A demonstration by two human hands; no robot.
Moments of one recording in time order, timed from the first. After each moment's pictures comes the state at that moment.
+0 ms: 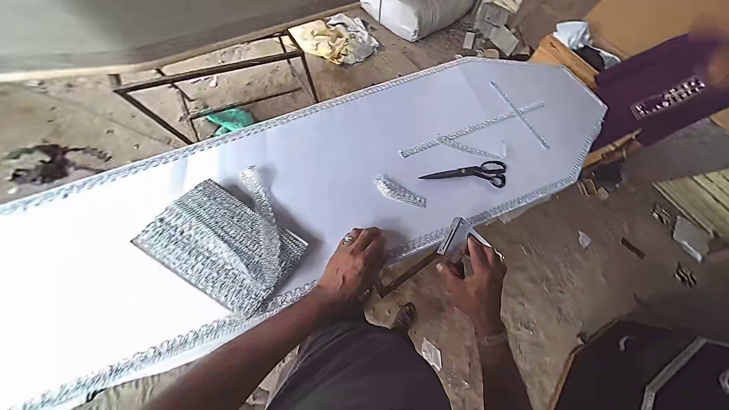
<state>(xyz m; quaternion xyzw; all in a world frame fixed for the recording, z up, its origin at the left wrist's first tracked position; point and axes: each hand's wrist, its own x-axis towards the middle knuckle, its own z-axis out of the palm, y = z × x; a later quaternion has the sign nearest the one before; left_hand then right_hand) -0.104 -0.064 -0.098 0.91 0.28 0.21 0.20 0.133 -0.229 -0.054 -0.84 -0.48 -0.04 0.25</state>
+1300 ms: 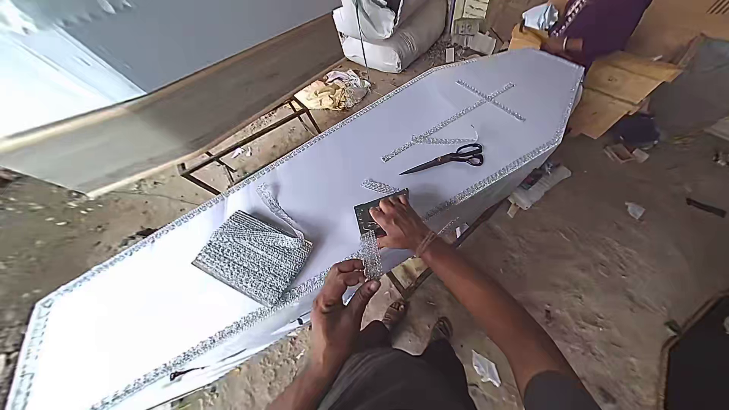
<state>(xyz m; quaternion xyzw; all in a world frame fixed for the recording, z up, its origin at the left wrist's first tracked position) -0.129 -0.180 -0.009 0.69 0.29 0.48 0.45 0.097 -0.113 -0.039 -0.62 -0.77 0.09 0.08</state>
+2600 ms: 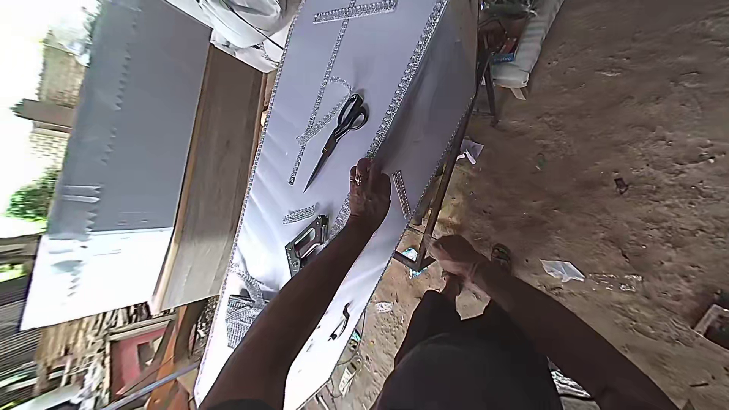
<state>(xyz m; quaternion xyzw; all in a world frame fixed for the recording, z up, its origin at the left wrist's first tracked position) 0.195 -0.135 -0.108 0.98 0.09 0.04 -0.14 0.204 -0.349 -0.213 -0.70 -0.52 0.47 0.14</state>
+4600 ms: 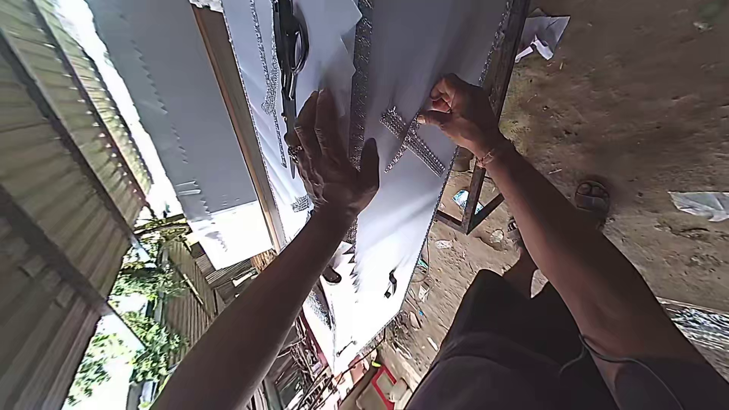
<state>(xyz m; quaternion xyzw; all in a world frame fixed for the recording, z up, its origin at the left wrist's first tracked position) 0.203 -0.106 -0.099 0.97 0.12 0.03 -0.20 0.310 -0.204 -0.318 -0.65 -0.21 0.24 0.69</state>
